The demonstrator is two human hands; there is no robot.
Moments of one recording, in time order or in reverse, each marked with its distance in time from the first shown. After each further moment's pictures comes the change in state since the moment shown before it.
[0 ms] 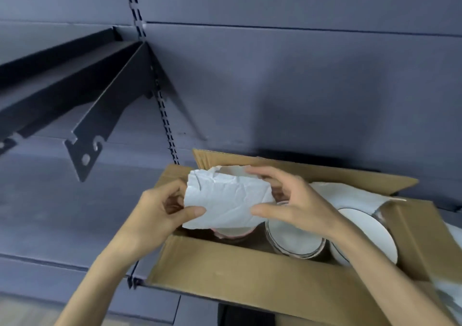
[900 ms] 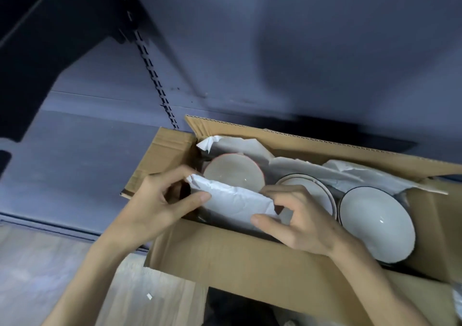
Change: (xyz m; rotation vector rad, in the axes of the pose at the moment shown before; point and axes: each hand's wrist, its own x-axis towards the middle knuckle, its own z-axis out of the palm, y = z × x) left_hand 0.006 -0.010 0.013 0.158 -0.098 -0.036; right_hand -0.009 0.043 0.028 -0.127 -0.014 -0.177
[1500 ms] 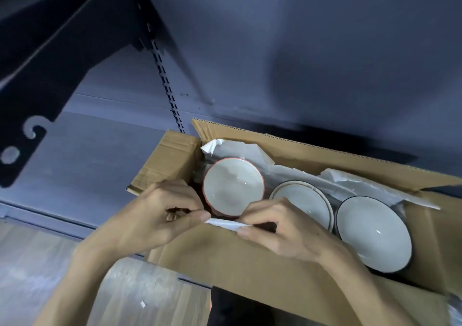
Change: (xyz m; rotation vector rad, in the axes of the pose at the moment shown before) left_hand -0.018 0.018 -0.006 0.278 -0.189 0.264; right_hand 0.004 0.000 0.008 -0.015 -0.308 -0.056
